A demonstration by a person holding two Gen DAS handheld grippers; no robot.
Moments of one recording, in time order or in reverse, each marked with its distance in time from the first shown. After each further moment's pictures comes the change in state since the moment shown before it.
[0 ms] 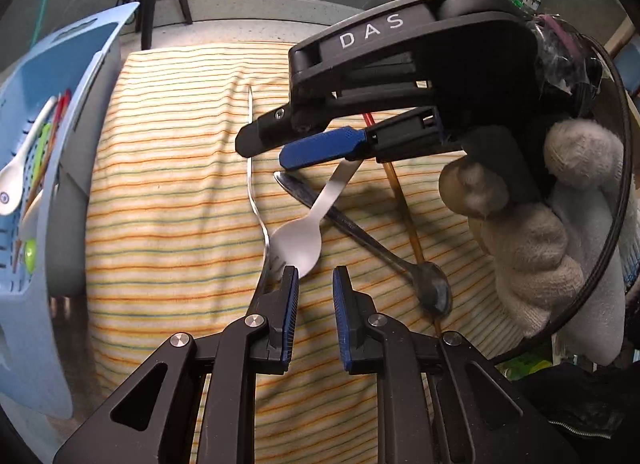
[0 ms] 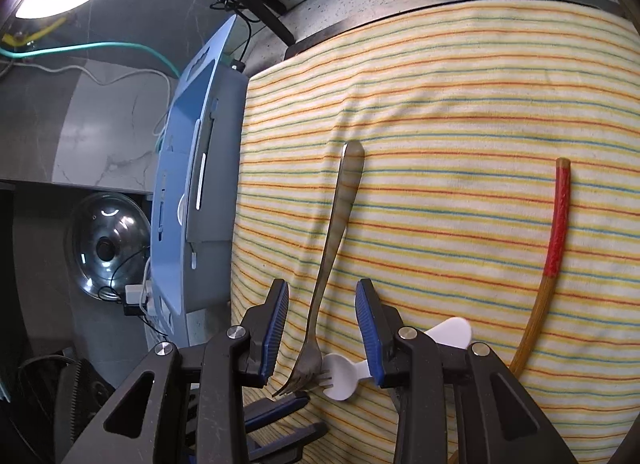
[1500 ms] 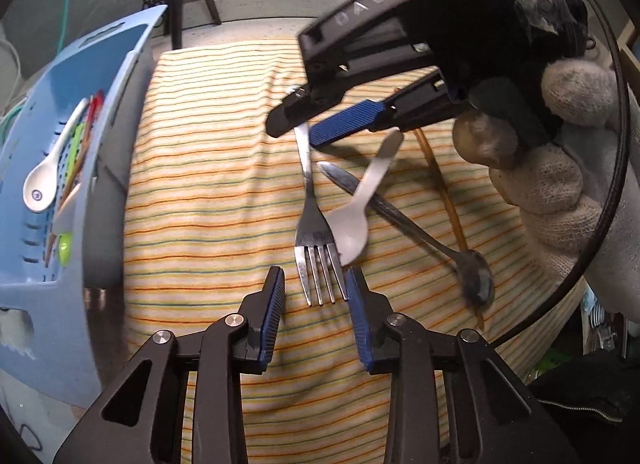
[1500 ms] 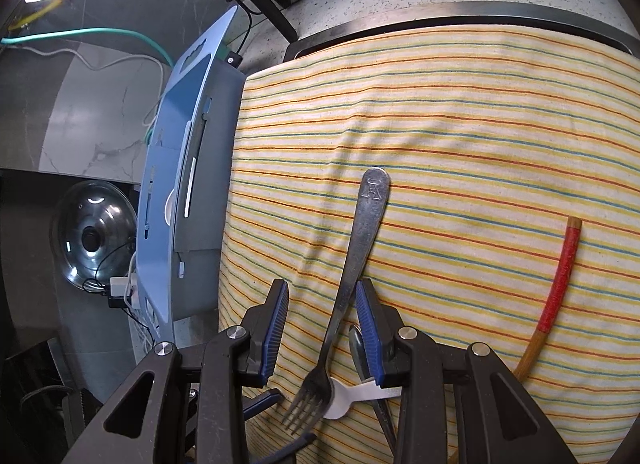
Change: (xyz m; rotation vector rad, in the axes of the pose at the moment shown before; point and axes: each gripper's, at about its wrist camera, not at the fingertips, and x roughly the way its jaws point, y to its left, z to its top) left arm 0.008 0.014 -0.003 0.012 0.013 0.156; right arm 0.011 0.006 0.019 -0.049 0.042 -0.054
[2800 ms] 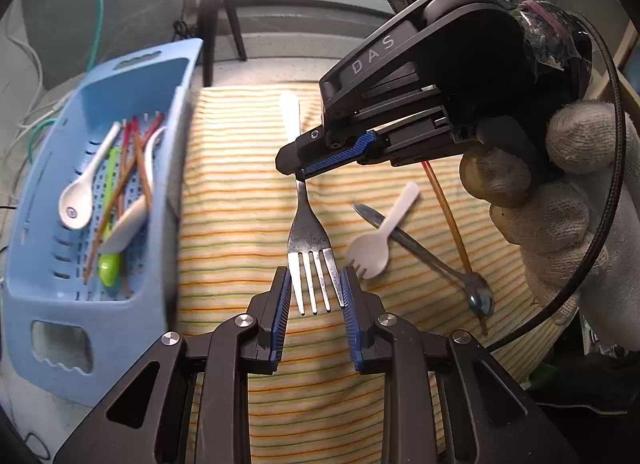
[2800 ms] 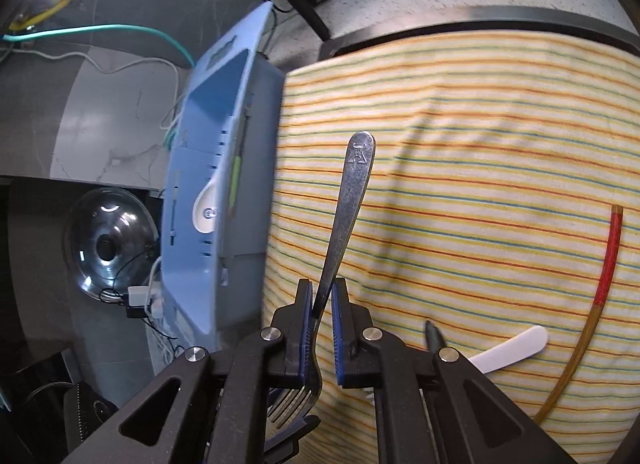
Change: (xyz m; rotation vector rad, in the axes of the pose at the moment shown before) left arm -0.043 0.026 -0.005 -0.011 -0.124 0.002; right arm 0.000 0.044 0.000 0.013 -0.023 0.060
